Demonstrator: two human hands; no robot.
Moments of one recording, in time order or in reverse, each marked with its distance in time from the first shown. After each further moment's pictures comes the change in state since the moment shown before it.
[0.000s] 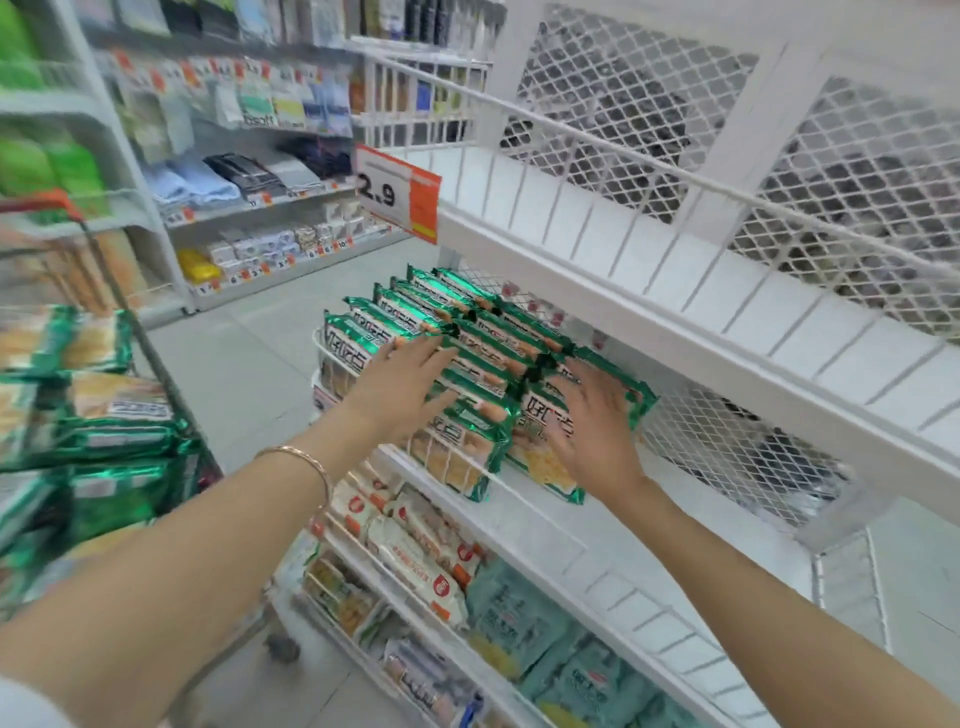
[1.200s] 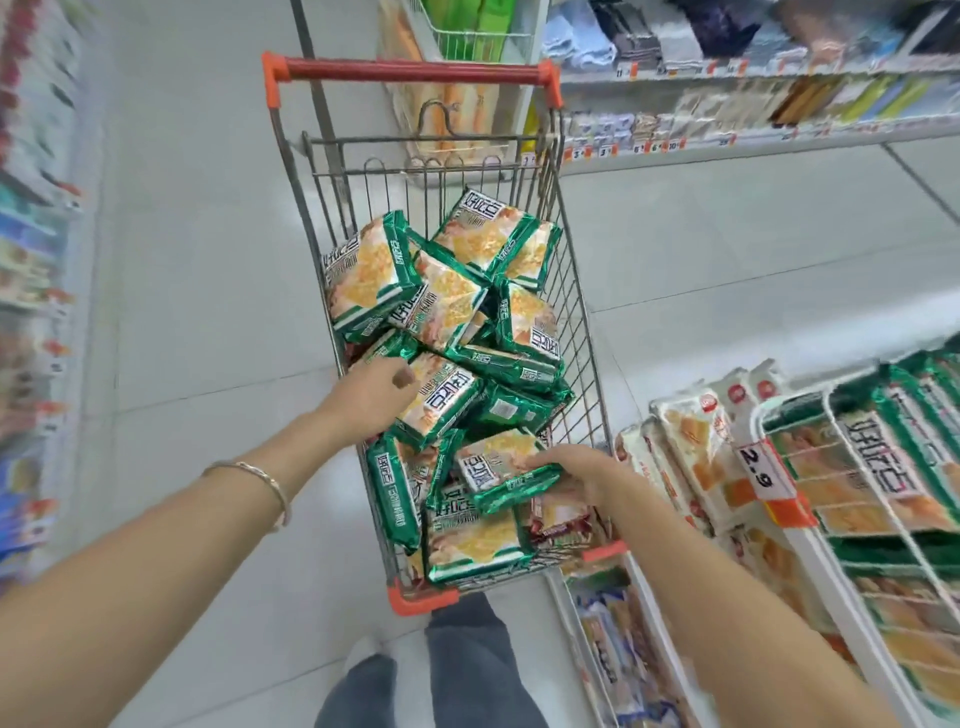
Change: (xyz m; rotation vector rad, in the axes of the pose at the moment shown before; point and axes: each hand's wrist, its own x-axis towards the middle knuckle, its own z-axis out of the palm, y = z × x) left_hand -0.344 -0.389 0.002 -0.603 -0.108 -1.009; right_hand 0.091 -0.443 0.275 0.768 -1.405 0.813
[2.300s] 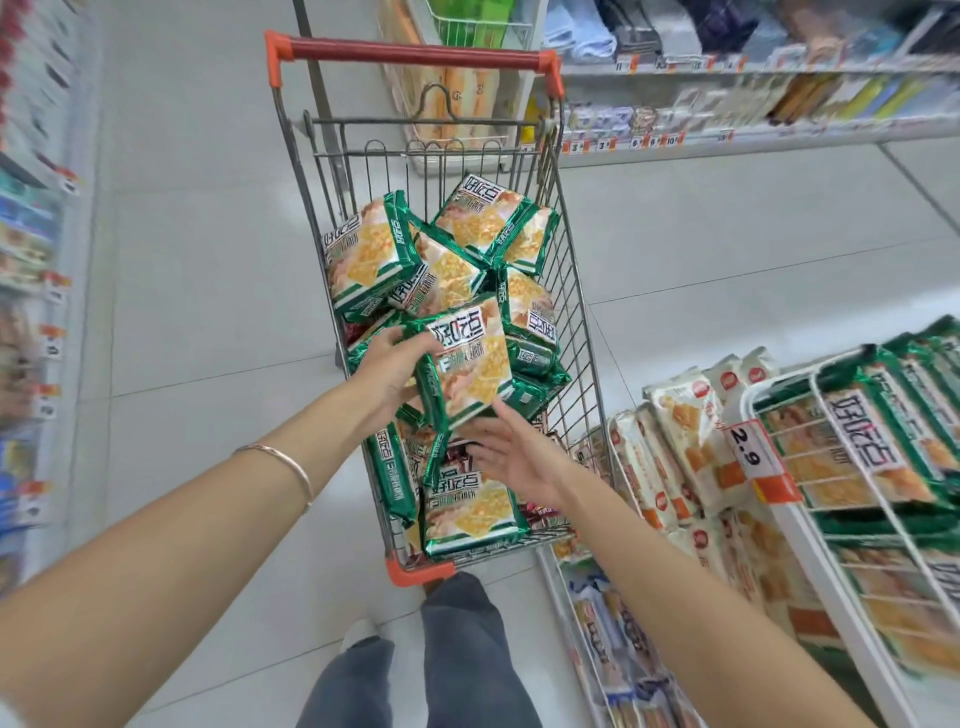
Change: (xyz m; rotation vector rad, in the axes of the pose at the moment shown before) left_hand -0.008 0.034 0.015 -1.173 0.045 -0.310; right_hand -0.043 0.007 0.062 0.251 -0.291 -0.264
